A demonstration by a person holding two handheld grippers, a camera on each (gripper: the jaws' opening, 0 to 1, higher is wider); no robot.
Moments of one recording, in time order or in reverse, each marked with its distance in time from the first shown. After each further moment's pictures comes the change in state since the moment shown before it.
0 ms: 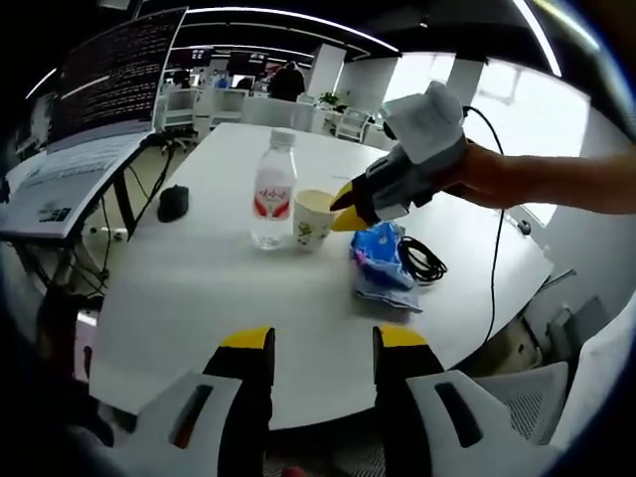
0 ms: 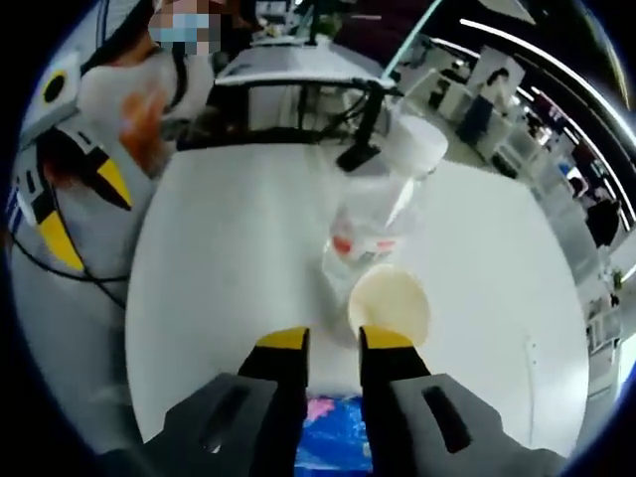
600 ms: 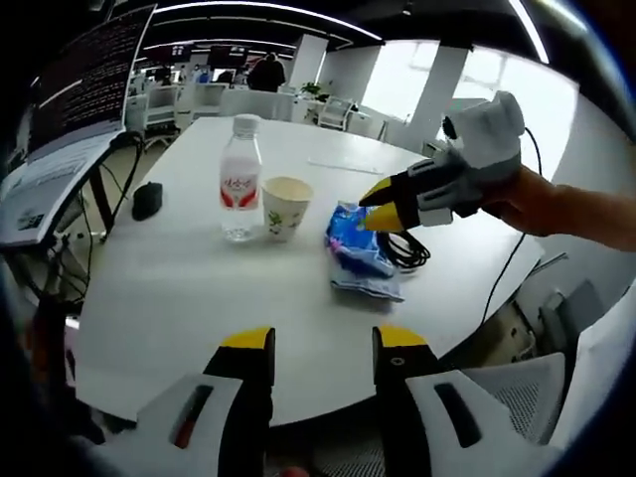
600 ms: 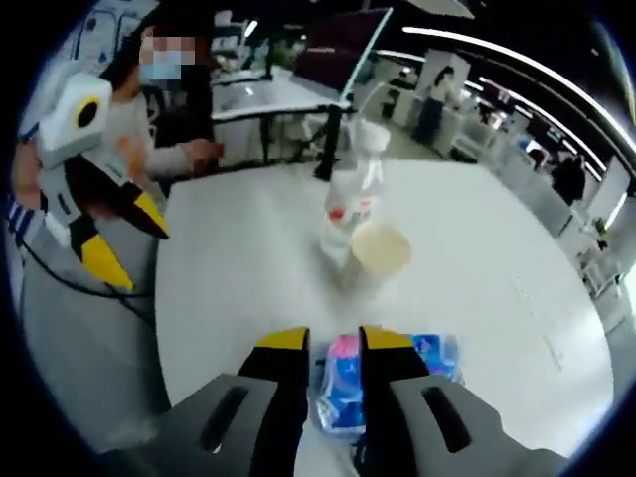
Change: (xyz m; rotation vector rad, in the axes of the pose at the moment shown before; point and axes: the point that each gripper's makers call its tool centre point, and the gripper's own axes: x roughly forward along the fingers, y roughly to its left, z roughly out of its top) left arm 0.010 -0.027 -0.011 0.041 0.048 -0.057; right arm -0.058 0.033 -0.054 0.297 -0.111 -0.109
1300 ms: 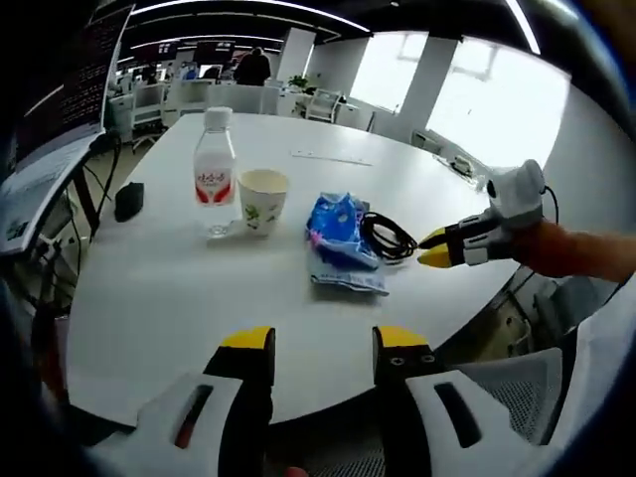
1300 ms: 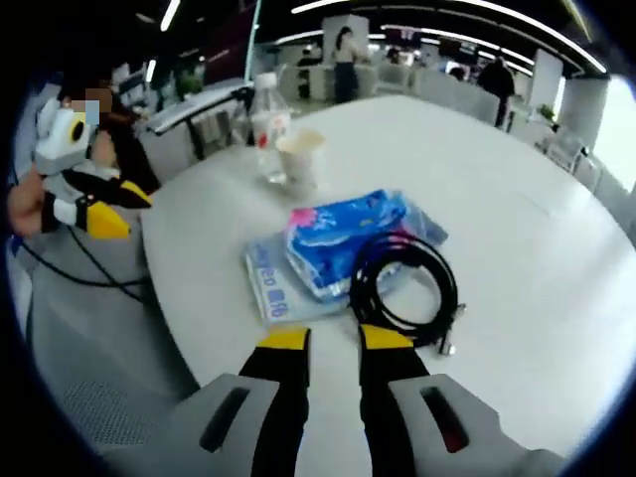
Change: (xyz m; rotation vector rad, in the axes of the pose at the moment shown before) left arm 0.007 -0.020 -0.003 0.036 0.032 -0.038; right arm -0.062 -0.009 -0.115 0.408 0.035 -0.143
